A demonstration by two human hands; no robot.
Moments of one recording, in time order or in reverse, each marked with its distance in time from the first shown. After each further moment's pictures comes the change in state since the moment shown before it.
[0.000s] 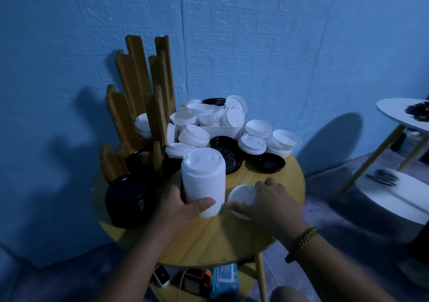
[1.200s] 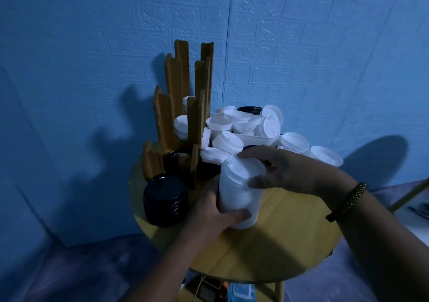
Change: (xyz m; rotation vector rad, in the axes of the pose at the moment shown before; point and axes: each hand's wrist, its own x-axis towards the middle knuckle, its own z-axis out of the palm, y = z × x) left_hand -0.003 0.009 0.001 -0.013 -0.028 -0.092; right_hand 0.050 -0.048 -0.089 0.446 -0.276 -0.620
